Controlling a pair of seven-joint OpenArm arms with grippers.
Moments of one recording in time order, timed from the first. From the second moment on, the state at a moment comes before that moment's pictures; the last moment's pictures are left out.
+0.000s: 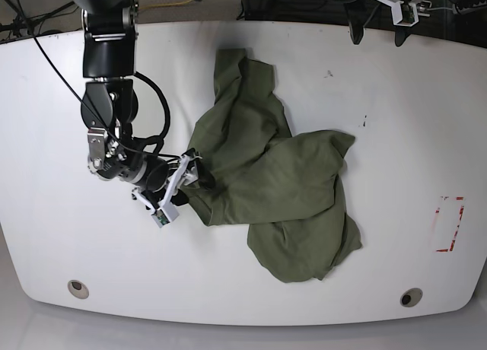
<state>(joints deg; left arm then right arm) 59.4 1.1 -19.0 113.6 -10.5 -18.4 -3.2 16.5 12.4 -0.5 77.8 30.5 36.1 -50.8</state>
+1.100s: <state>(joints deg) 54.2 1.0 -20.5 113.4 -10.5 -18.4 -3.1 31.4 5.8 -11.0 44.5 21.2 28.7 -30.4</state>
